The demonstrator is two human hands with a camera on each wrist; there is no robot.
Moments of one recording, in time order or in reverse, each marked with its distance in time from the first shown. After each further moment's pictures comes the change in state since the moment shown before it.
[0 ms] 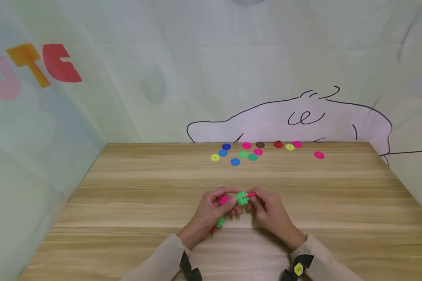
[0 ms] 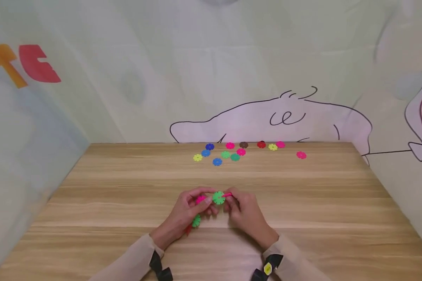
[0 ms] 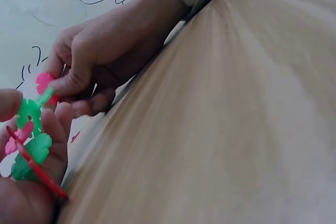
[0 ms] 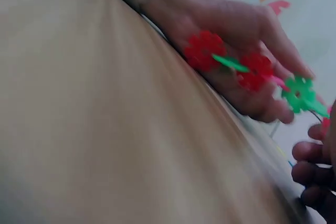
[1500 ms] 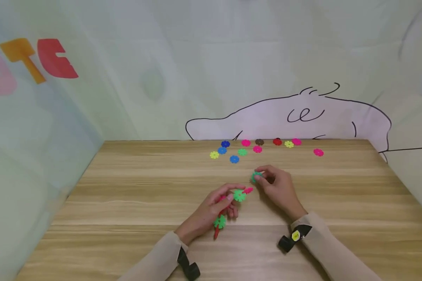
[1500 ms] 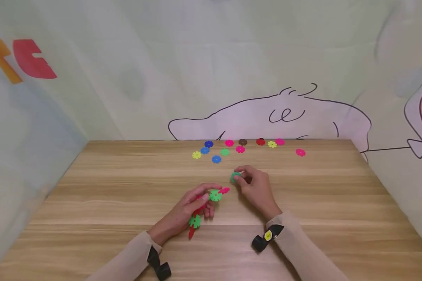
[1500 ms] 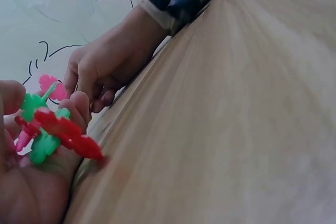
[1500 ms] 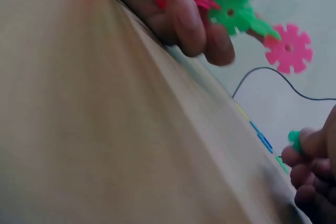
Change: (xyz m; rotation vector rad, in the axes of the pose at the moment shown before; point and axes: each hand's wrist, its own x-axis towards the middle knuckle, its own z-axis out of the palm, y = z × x) left_hand 0.002 0.001 -0.006 0.143 -0.208 -0.034; right_hand 0.033 0.035 -0.025 -0.024 0.016 0.356
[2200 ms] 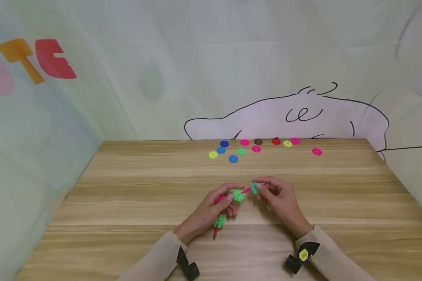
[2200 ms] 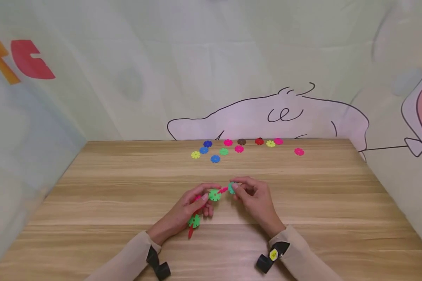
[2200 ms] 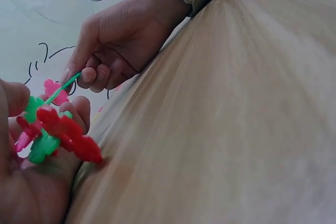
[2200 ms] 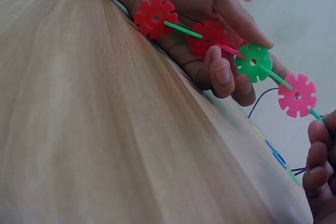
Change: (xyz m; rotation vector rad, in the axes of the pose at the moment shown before) left_hand 0.001 0.000 0.001 0.046 0.013 0.021; right_hand -0.038 -0.017 -0.005 0.383 -0.047 0.075
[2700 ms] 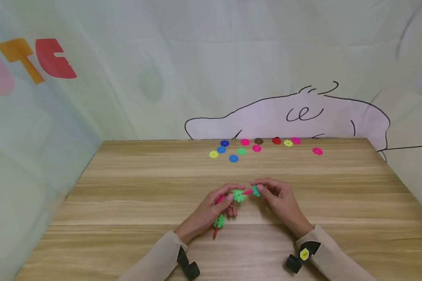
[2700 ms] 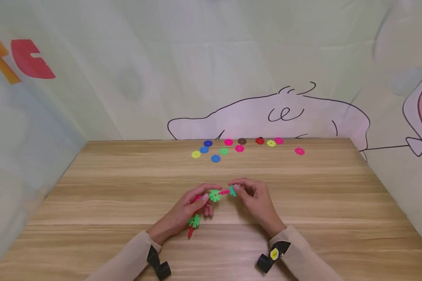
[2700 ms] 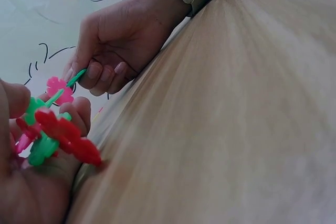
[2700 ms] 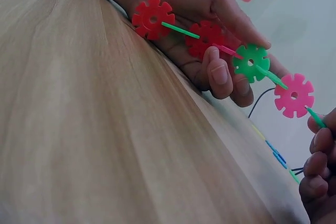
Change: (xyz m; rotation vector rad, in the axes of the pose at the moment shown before) left_hand -0.001 0.000 -0.001 0.024 -0.015 0.006; right_hand 0.001 0.001 0.000 -0.026 -0.056 -0.047
